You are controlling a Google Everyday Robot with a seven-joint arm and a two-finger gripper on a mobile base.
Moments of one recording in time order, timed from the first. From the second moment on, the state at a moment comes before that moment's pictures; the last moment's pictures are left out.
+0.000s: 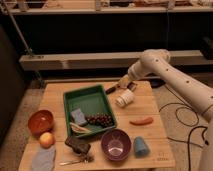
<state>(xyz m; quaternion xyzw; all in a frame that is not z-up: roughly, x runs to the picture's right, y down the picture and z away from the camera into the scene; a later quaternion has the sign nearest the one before) 0.141 -0.056 0.838 0.10 -0.18 -0.88 0.44</state>
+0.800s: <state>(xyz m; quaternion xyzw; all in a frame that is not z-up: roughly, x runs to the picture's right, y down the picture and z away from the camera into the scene) 0.140 -0.089 0.879 0.12 -0.21 -0.90 0.36</state>
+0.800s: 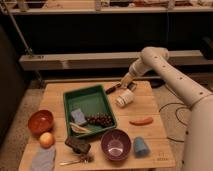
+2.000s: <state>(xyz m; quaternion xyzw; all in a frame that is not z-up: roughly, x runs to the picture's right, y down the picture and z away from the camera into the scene) 0.102 -0.073 0.925 0.13 -0.21 -0.92 0.30</state>
